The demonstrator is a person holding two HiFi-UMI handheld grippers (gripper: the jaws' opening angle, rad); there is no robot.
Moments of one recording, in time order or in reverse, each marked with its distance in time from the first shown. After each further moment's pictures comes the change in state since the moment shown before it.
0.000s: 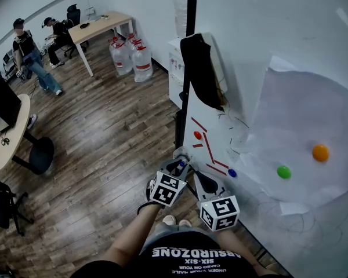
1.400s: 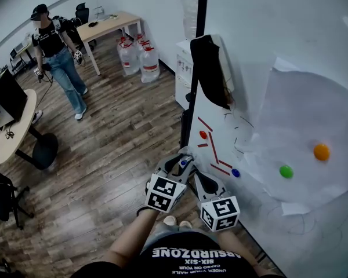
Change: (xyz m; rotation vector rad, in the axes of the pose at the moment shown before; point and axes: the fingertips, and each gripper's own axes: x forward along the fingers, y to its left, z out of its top) left arm -0.060 -0.001 0.061 -0.030 -0.203 0.050; right arm 0.001 0.014 0.002 -0.011 -0.009 0.042
